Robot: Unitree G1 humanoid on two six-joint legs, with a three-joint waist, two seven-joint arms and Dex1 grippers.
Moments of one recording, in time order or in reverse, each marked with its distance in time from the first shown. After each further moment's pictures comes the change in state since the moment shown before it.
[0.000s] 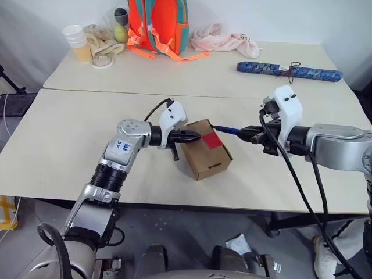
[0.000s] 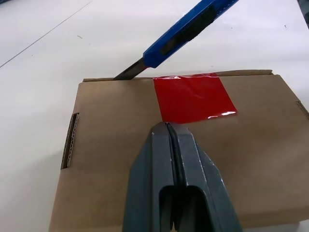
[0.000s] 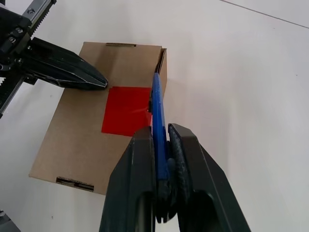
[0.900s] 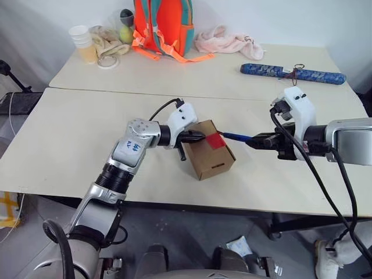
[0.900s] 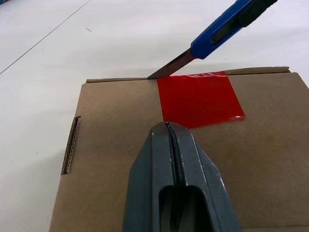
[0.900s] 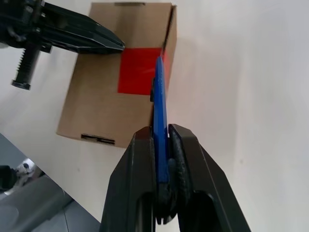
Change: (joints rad) left arm -0.011 -0.036 -0.059 -0.070 0.067 0.089 0.083; right arm -0.120 -0.270 0.185 0.101 0.432 -0.005 -0.170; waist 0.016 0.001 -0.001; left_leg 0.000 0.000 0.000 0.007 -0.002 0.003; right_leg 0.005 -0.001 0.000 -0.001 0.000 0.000
